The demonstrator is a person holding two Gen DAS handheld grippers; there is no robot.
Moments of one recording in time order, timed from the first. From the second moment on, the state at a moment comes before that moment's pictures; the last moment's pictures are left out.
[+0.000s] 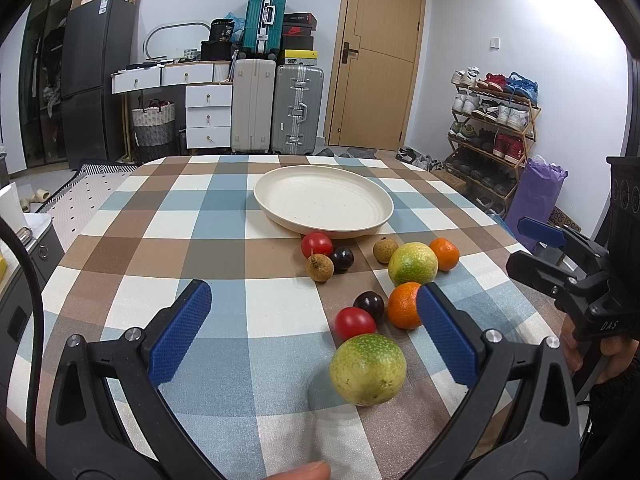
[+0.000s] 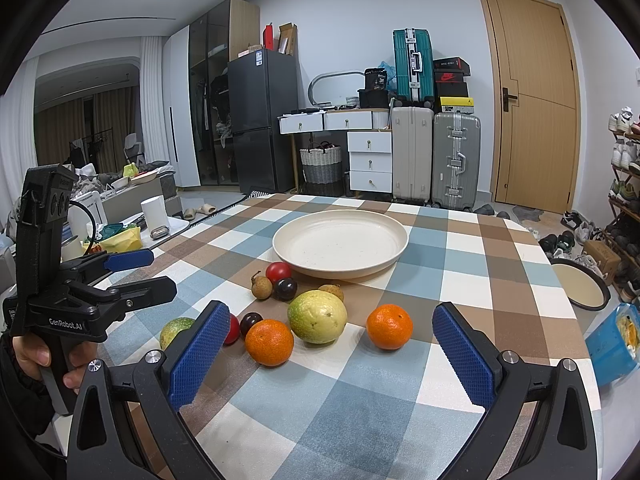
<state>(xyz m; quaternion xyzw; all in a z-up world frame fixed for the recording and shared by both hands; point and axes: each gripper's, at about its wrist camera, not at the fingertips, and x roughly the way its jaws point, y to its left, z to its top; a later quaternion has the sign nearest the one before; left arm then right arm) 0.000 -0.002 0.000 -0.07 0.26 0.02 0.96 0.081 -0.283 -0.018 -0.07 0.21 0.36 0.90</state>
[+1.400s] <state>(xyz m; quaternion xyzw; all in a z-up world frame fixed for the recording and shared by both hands) -0.005 -0.005 0.007 -0.07 0.25 0.02 0.97 0.089 -0.281 -0.023 -0.07 0.23 0.35 0.91</state>
